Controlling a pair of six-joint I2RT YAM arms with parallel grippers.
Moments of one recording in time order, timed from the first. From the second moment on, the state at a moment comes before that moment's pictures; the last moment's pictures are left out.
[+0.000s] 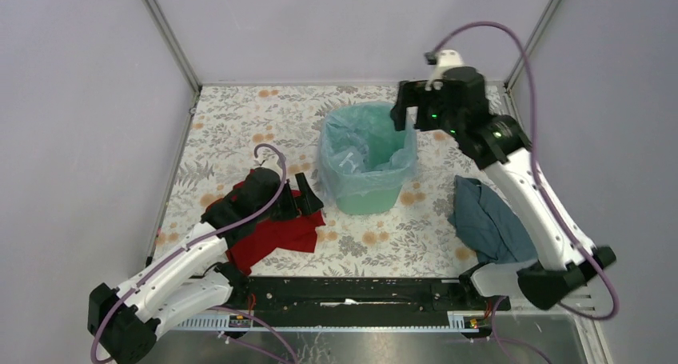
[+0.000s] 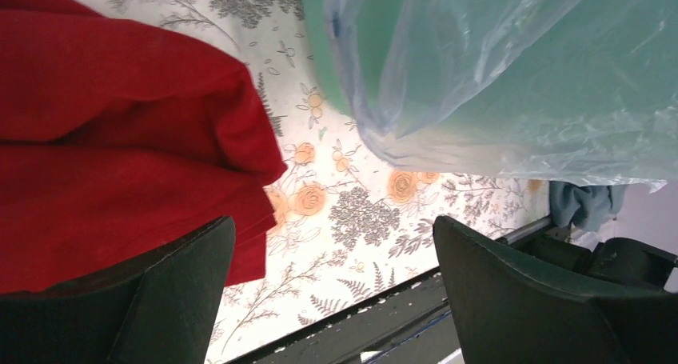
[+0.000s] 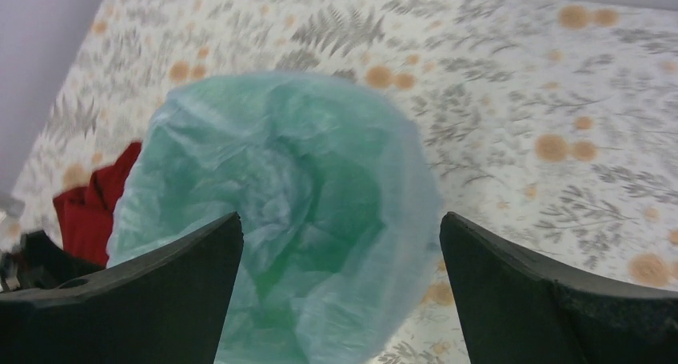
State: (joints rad) left arm -0.64 0.88 0.66 -0.46 0.06 -0.79; right arm 0.44 1.26 1.58 -0.73 0.07 0.27
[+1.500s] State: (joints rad) left arm -0.59 1.24 0.78 -0.18 0.08 -0.74; right arm 0.72 1.69 1.57 -0.63 0.39 0.31
